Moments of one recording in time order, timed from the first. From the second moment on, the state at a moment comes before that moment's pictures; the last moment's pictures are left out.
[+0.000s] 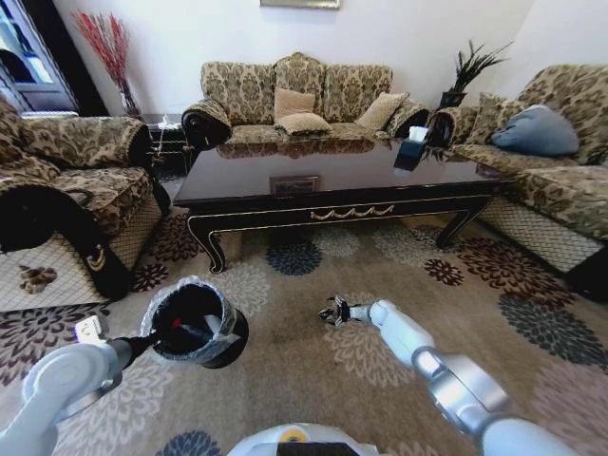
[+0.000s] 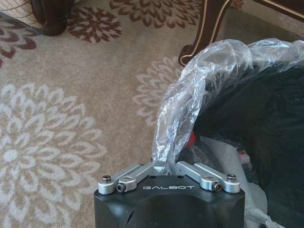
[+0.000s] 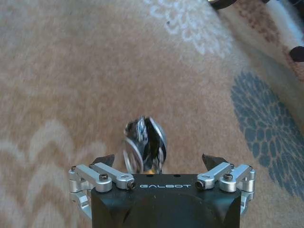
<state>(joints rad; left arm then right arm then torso) 1.60 -0.84 -0.93 -2.22 -1.74 0.74 -0.94 -0.41 1.23 -0.11 0.43 -0.61 0.60 -0.49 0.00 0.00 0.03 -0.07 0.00</state>
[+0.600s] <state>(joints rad) 1.58 -0.84 -0.96 -2.20 -1.76 0.74 -0.94 -0.38 1.27 -0.09 0.39 -0.78 0.59 -0.43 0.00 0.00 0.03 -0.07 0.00</state>
